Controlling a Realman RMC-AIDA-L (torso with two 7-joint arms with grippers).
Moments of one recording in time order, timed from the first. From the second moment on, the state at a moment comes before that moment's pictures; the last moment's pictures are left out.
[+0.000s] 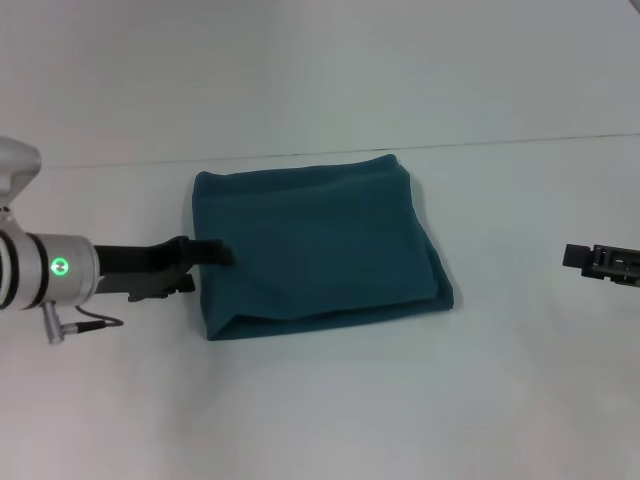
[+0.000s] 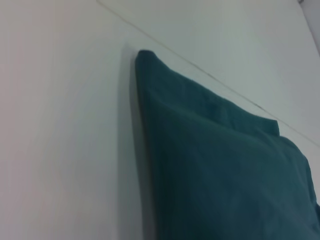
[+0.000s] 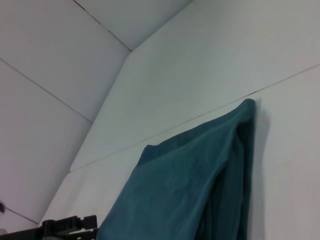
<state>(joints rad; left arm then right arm) -0.72 -2.06 0.93 0.61 2.18 1.01 -2.65 0.41 1.90 -0.56 -0.65 -1.99 -1.52 2.10</state>
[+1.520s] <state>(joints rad) -0.75 -2.10 1.01 0.68 2.21 1.13 -2.68 0.42 1.91 -0.56 -0.65 -1.98 -1.52 2.09</state>
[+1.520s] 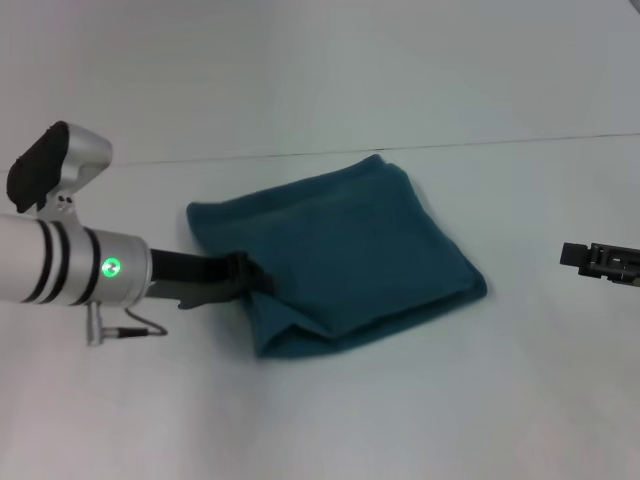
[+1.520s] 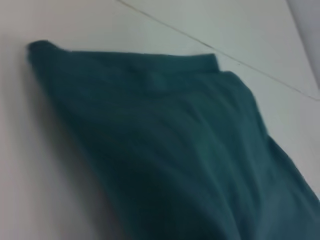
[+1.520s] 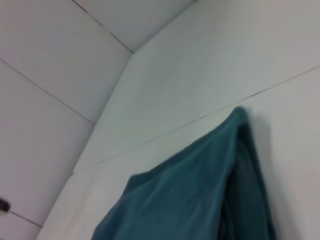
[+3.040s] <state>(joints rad) -0.49 -2.10 0.63 0.86 2.16 1.52 -2.61 0.45 1.91 -0.55 -0.62 -1.99 -1.50 2.09</state>
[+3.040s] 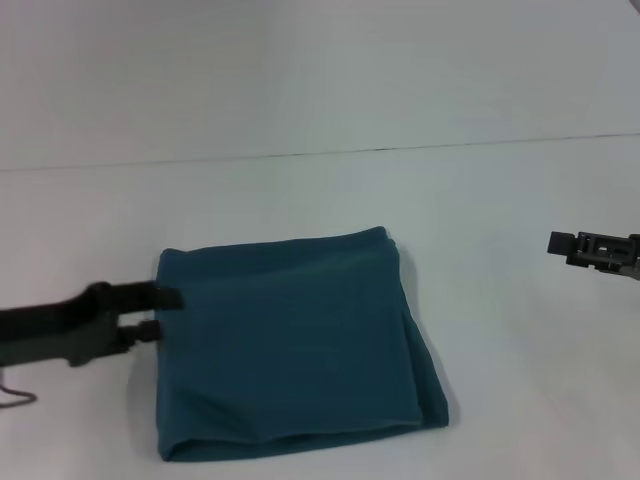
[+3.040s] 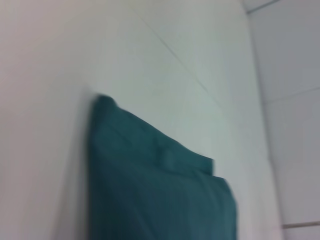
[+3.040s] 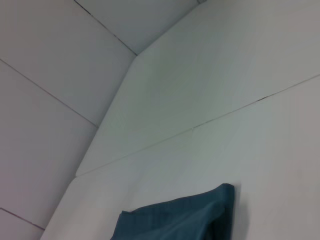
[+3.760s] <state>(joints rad) -0.48 -2.11 0.64 0.76 2.03 1.67 -2.27 0.46 1.91 -0.61 -0.61 -1.98 -1.52 1.97</state>
